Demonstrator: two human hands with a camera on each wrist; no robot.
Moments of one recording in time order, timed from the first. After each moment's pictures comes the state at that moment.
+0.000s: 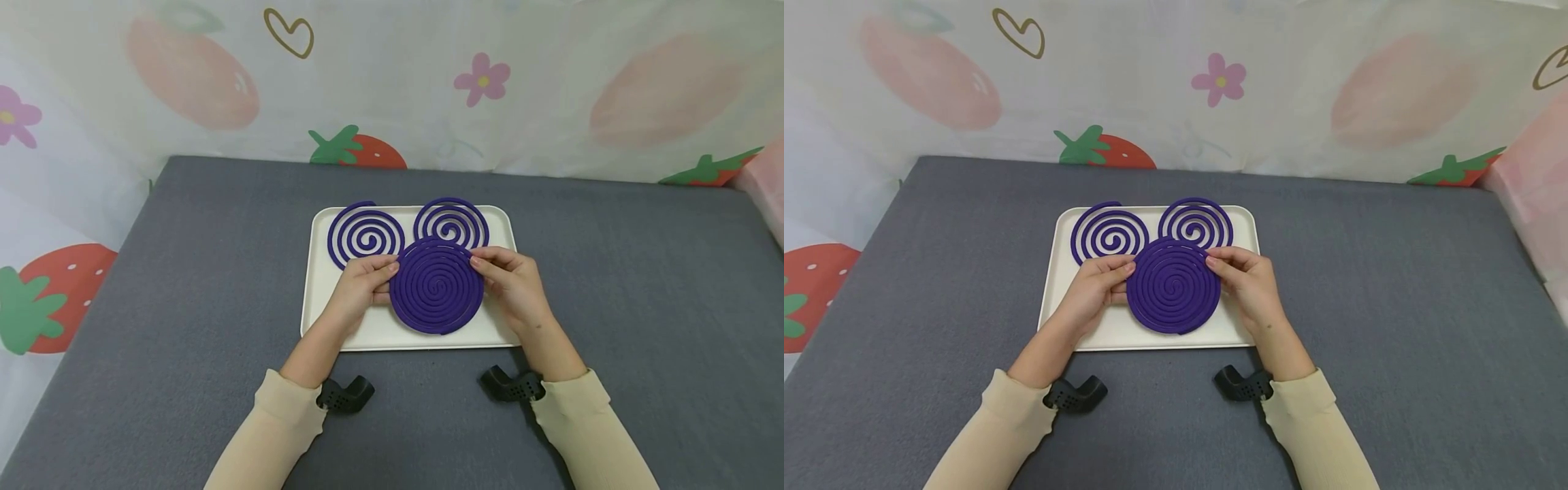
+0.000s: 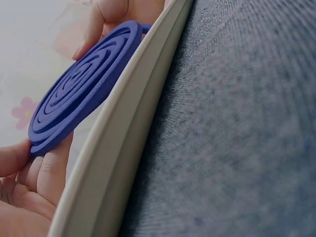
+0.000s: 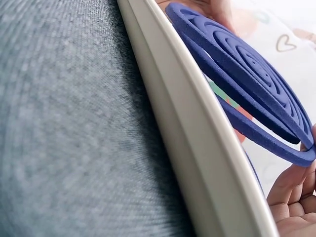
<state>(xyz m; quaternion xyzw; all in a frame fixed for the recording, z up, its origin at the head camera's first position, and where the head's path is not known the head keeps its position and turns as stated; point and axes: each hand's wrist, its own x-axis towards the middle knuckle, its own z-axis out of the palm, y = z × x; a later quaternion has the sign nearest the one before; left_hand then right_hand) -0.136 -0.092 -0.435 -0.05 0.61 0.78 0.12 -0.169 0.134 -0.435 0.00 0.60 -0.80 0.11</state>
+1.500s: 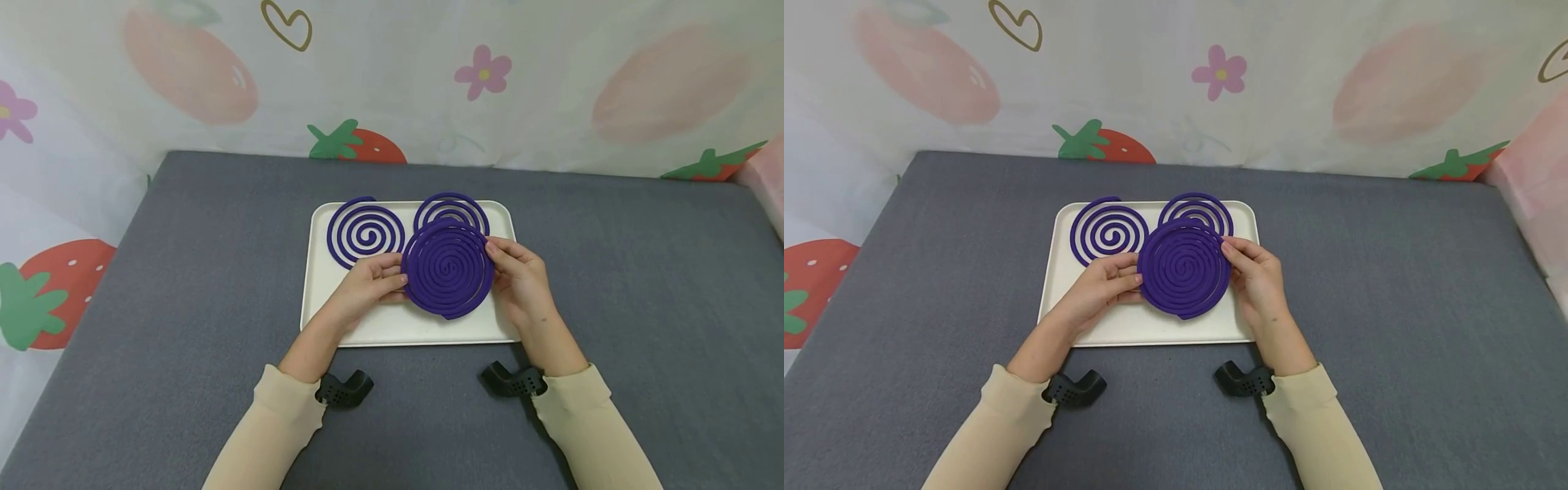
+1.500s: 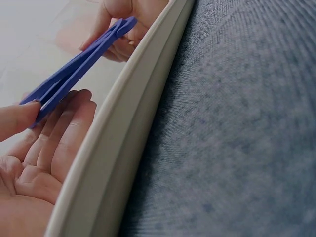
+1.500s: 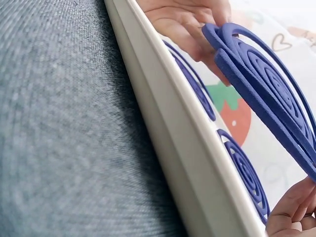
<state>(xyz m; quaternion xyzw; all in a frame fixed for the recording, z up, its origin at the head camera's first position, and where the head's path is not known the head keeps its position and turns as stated) -0.137 -0.094 -0.440 0.06 0.62 0.76 0.18 -0.173 0.136 -0.434 0.09 0.49 -0.86 0.09</state>
